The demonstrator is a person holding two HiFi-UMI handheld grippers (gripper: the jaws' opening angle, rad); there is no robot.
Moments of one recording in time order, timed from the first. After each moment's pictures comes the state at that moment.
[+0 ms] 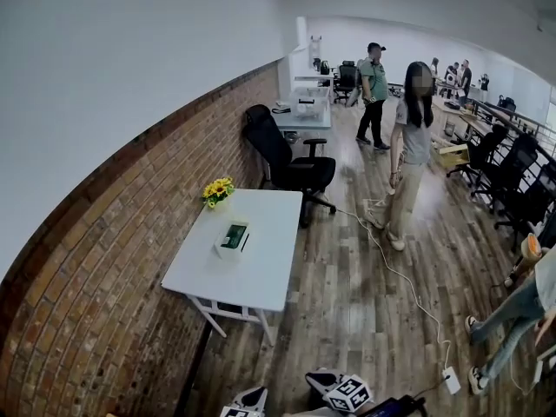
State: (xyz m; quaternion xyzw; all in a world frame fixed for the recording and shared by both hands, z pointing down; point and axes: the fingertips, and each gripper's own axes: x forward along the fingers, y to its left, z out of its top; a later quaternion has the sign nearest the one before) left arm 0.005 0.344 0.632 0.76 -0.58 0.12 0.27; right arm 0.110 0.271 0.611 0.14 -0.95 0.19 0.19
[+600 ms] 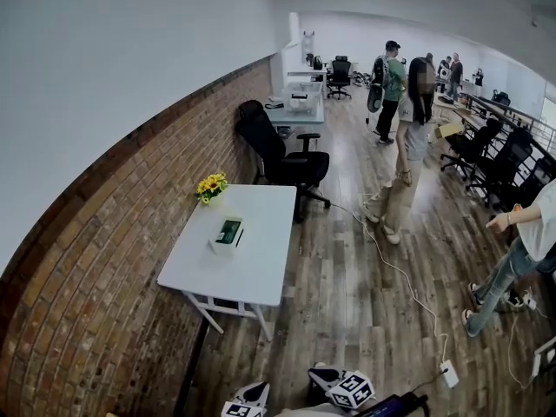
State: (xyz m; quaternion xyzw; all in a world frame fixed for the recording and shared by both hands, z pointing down) left arm 0.014 0.341 0.631 0.77 -0.57 0.13 0.26; right arm 0.127 0.272 0.611 0.16 -0.95 0.20 0.19
